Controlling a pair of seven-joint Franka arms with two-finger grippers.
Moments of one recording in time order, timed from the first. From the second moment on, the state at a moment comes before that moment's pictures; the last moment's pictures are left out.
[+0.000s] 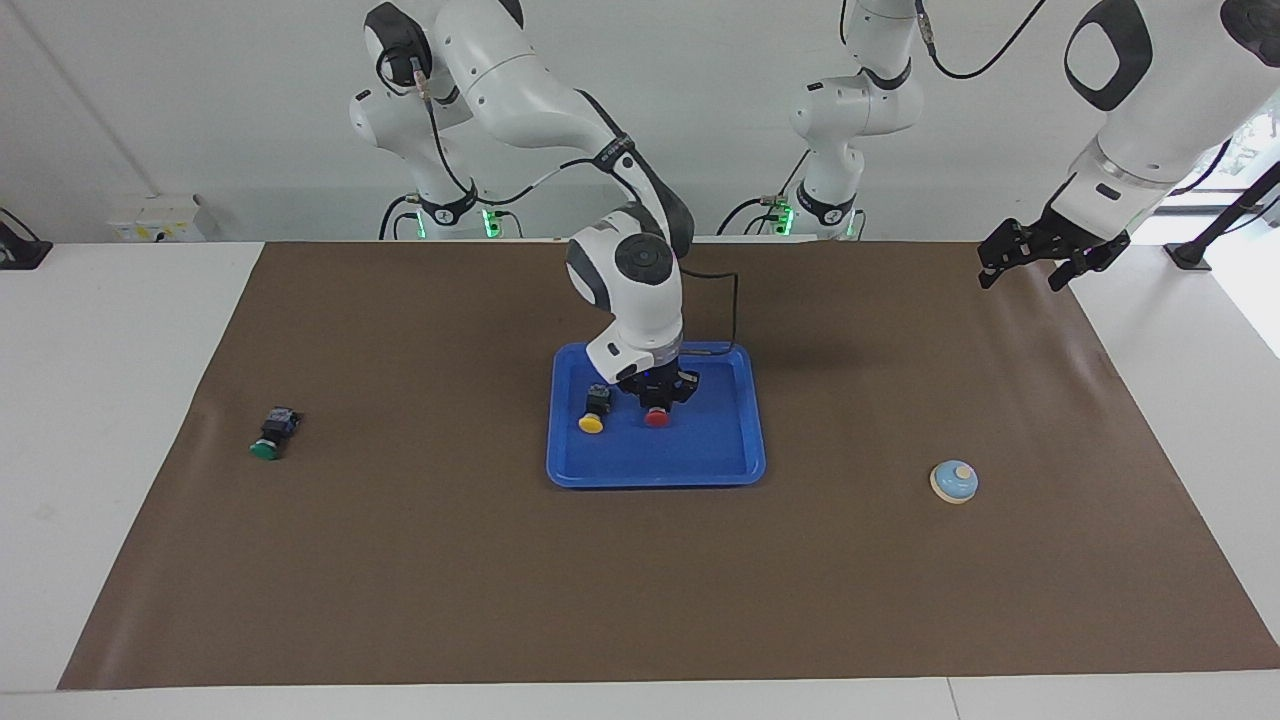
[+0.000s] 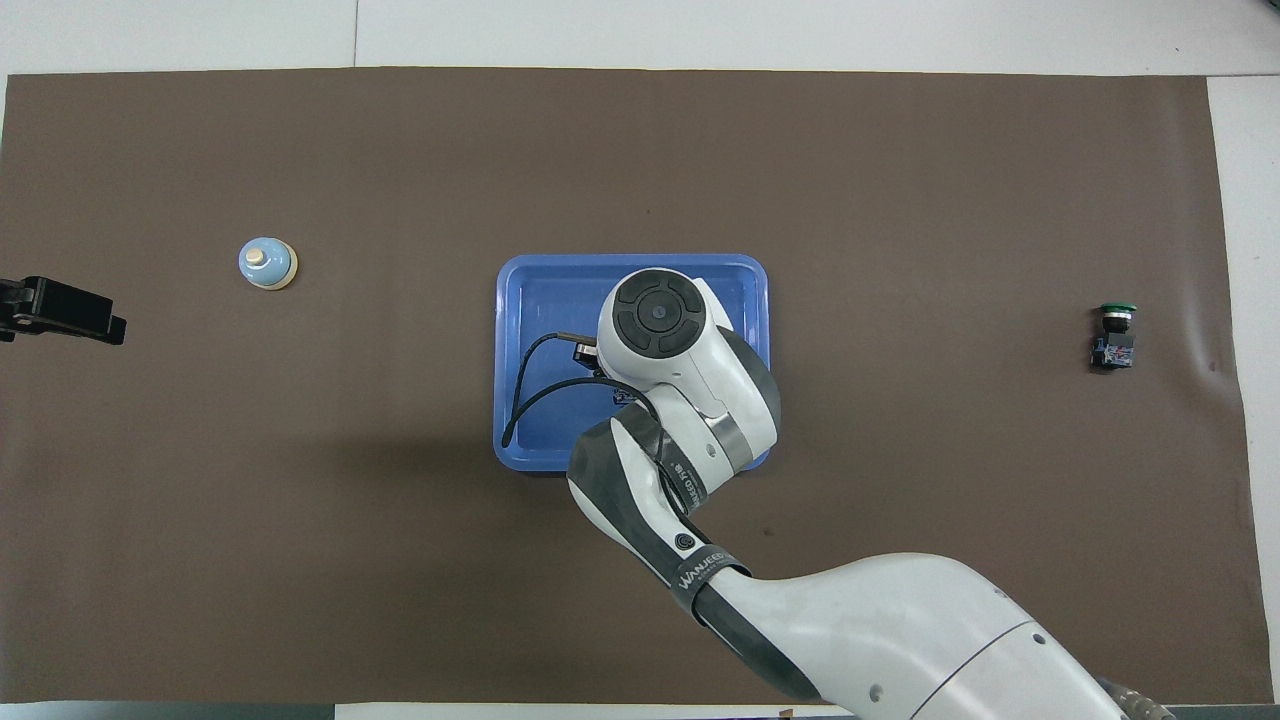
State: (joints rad) left arm 0.06 0.00 -0.03 -1.63 -0.02 1.56 0.14; right arm 0.57 0.50 0.06 -1.72 0.05 2.26 0.86
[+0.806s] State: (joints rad) left arm 0.06 0.00 -0.03 -1.63 -0.02 1.56 0.14; right arm 0.57 0.47 0.05 -1.74 0.05 2.24 0.90
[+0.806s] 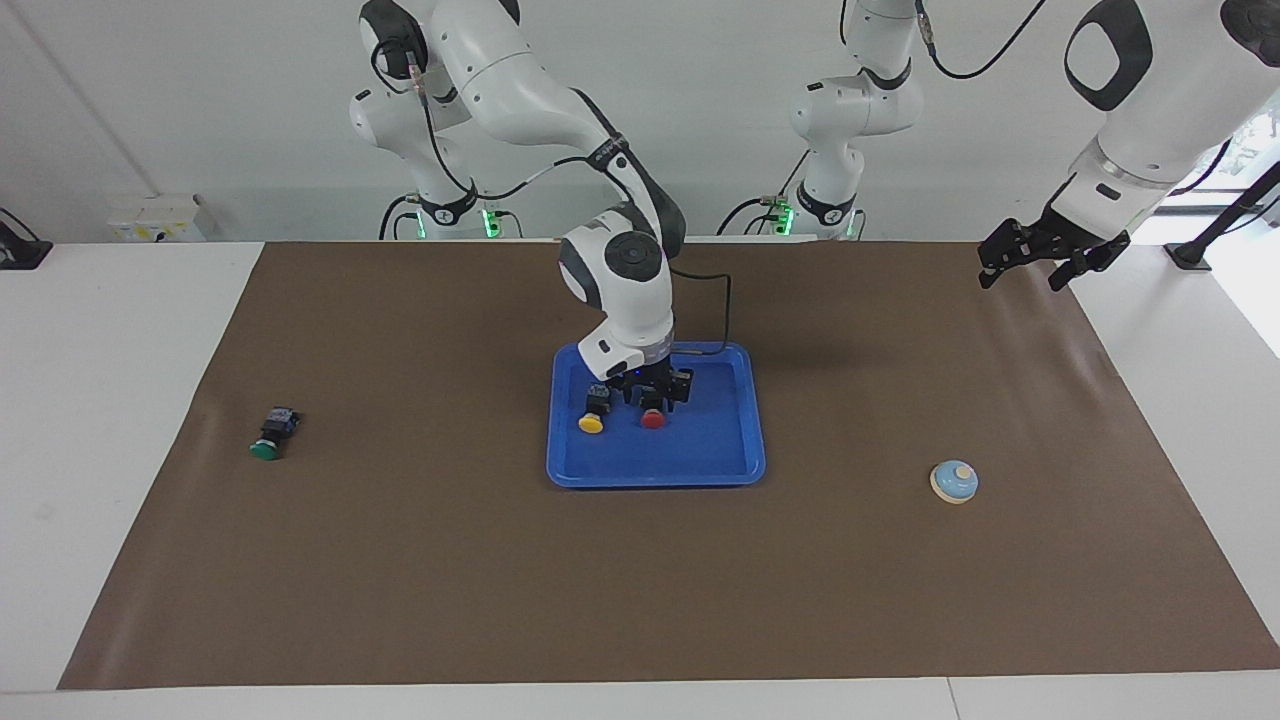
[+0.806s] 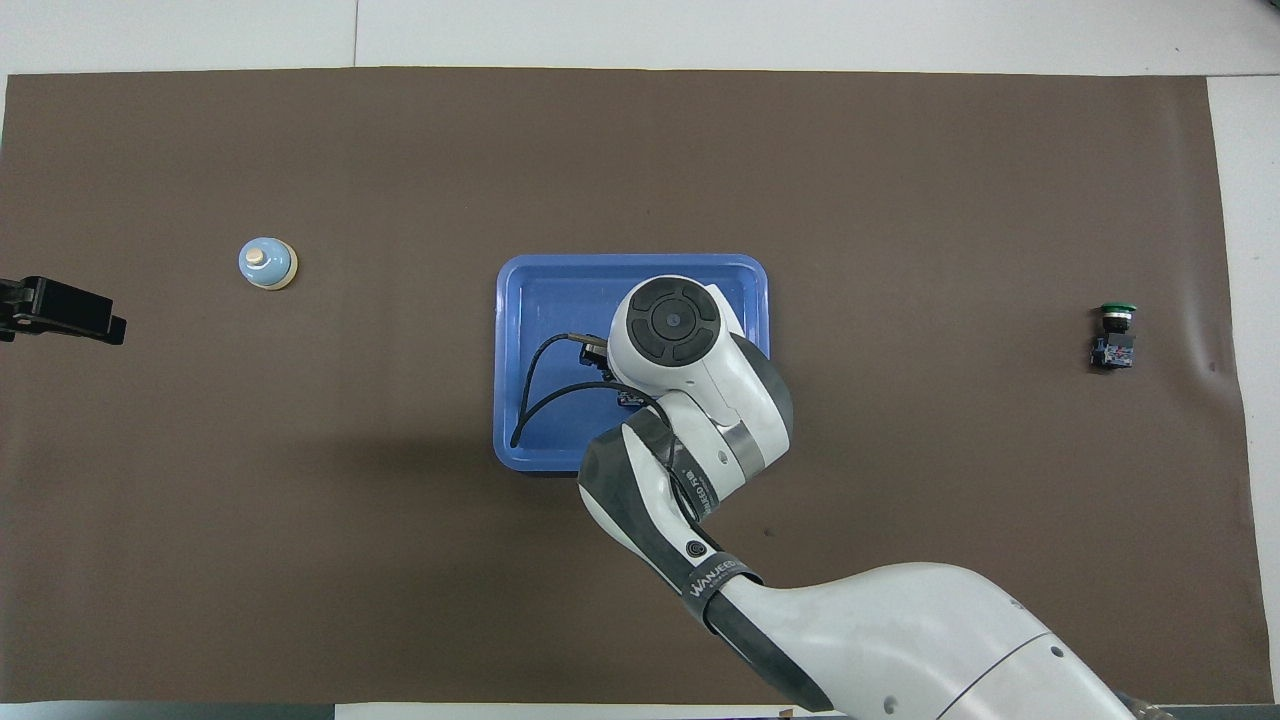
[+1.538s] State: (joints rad) left arm 0.06 0.00 -0.03 -1.63 -0.02 1.56 0.14; right arm 0.13 0.28 0.02 -1.64 0.01 1.90 0.46
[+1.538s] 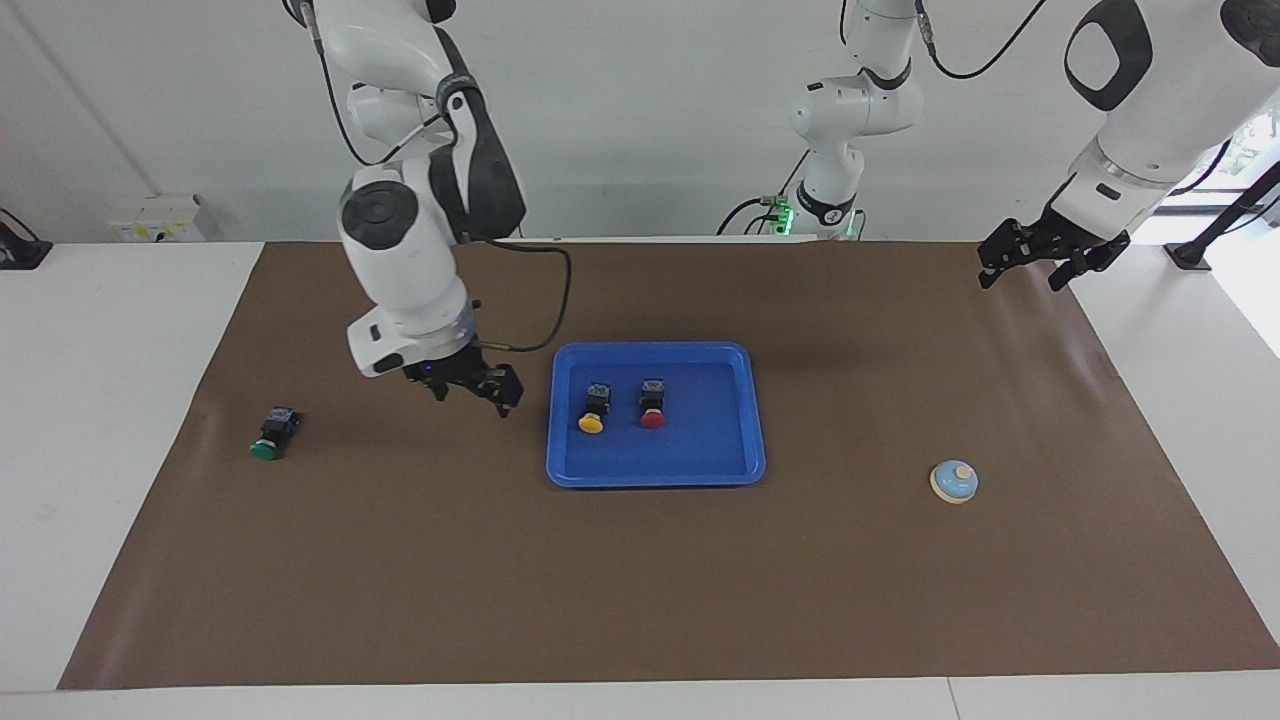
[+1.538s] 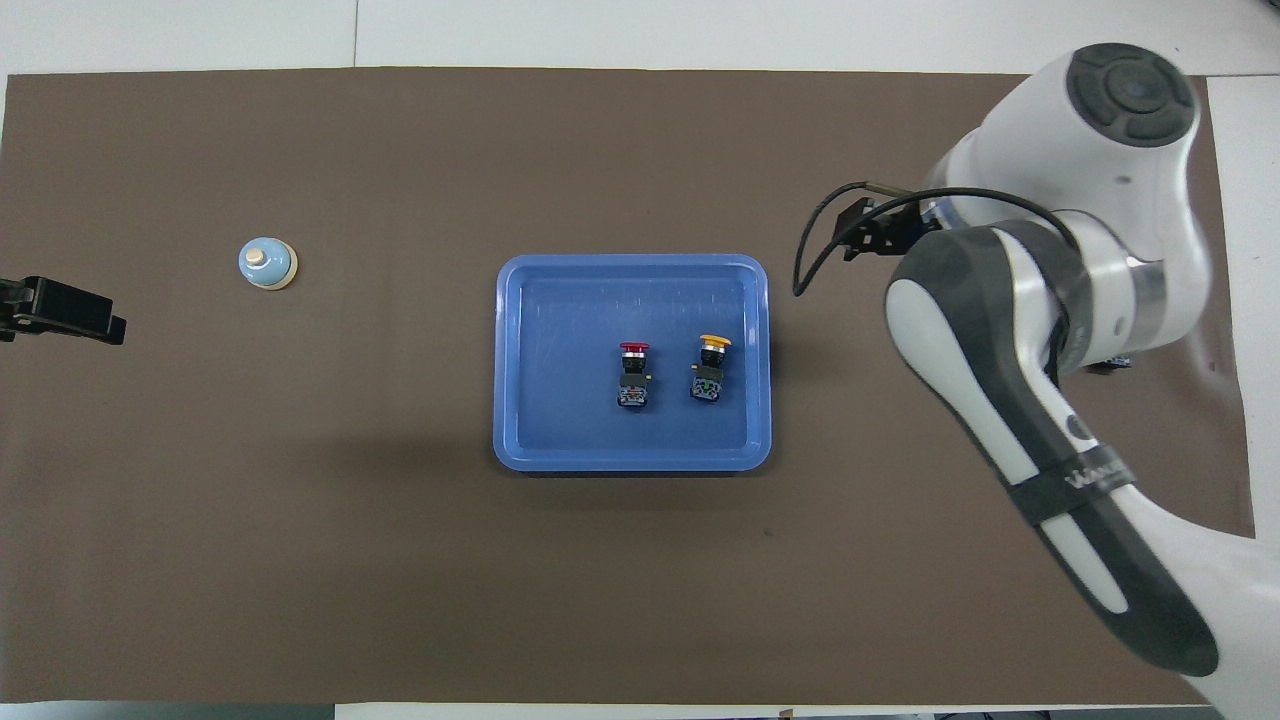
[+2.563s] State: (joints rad) left arm 0.06 0.00 -0.03 -1.63 -0.02 1.56 0.14; right arm -0.29 0.28 0.02 -2.00 -0.04 2.32 -0.02
